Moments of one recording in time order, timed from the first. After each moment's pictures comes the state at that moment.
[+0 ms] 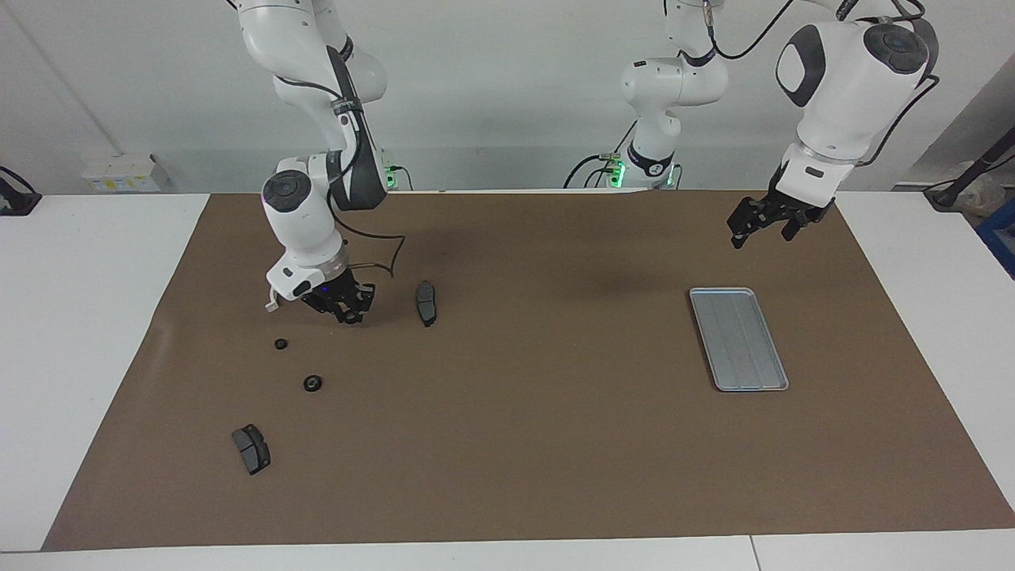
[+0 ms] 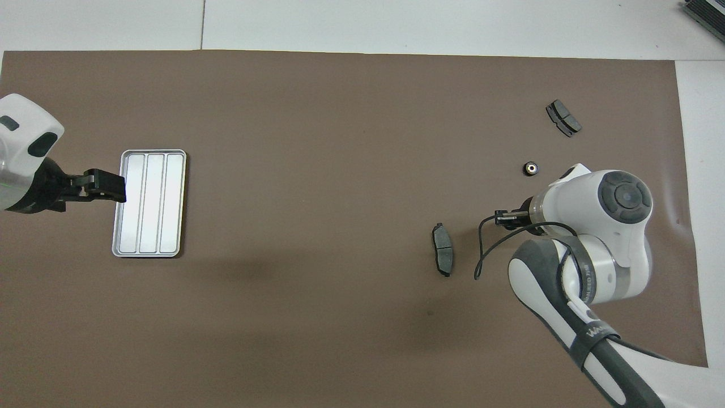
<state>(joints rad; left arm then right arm) -0.05 -0.07 -0.02 -1.83 0.00 1.76 -0.16 0.11 0.11 0.06 -2.21 0.02 2.35 0.19</state>
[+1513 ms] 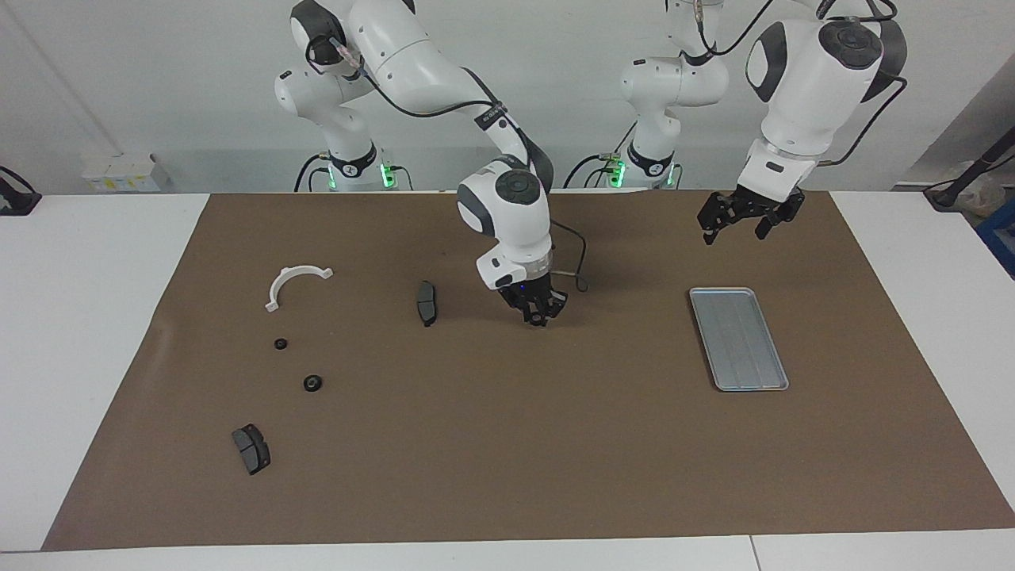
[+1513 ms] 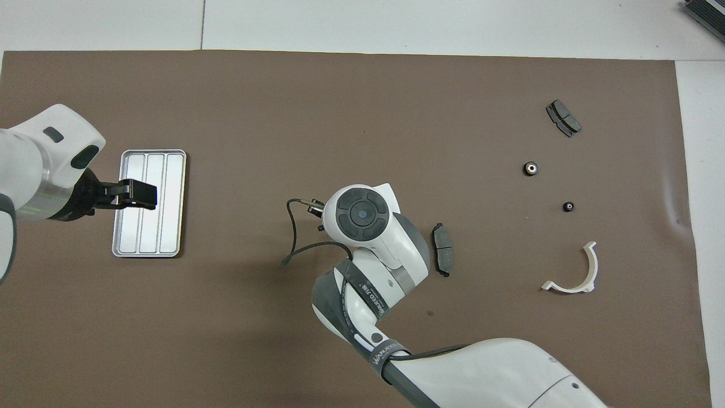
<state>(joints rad) -0.11 -0.10 -0.04 -1.88 0.00 1.79 -0.18 0.62 0.51 0.07 -1.73 0.01 2.39 1.08</state>
